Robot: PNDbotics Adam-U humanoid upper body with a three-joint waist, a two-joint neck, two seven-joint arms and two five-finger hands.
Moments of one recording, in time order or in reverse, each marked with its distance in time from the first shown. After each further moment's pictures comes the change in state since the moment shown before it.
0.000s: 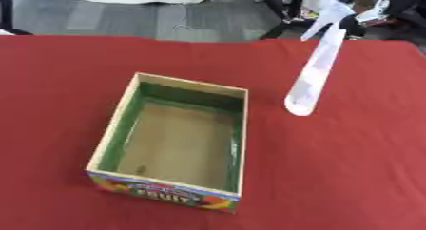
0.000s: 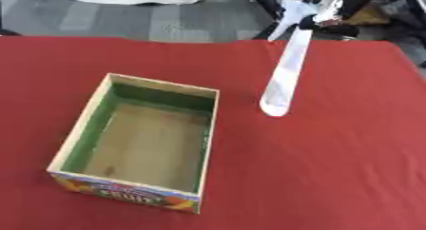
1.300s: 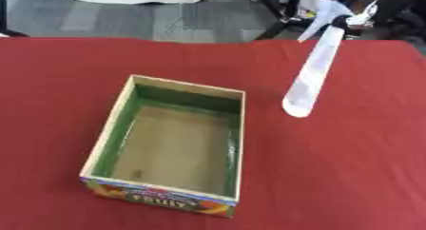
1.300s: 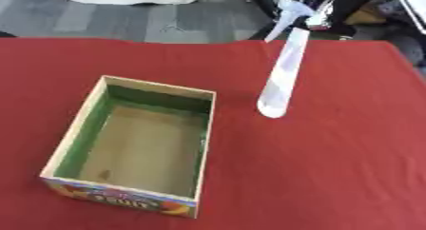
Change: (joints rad) left arm -0.003 -0.001 0.000 0.000 -0.003 0.002 -0.010; right arm 0.002 0.009 -0.001 0.017 0.023 0.013 -0.017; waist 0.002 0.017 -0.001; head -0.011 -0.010
